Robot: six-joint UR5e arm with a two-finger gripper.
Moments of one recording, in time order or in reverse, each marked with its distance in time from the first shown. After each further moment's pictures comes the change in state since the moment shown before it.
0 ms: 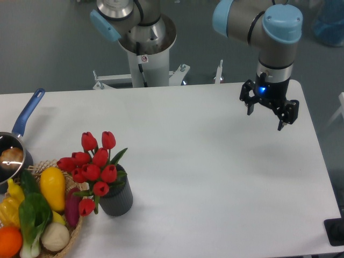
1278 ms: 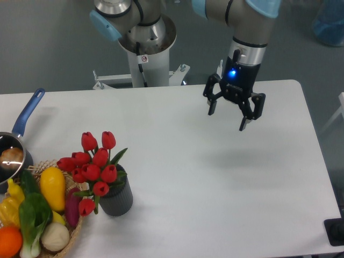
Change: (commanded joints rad) arm -0.021 0.144 -0.135 0.009 -0.615 -0.089
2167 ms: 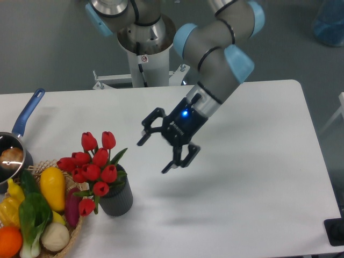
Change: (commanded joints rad) arm -0.218 -0.215 0.002 0.000 -0.396 -0.057
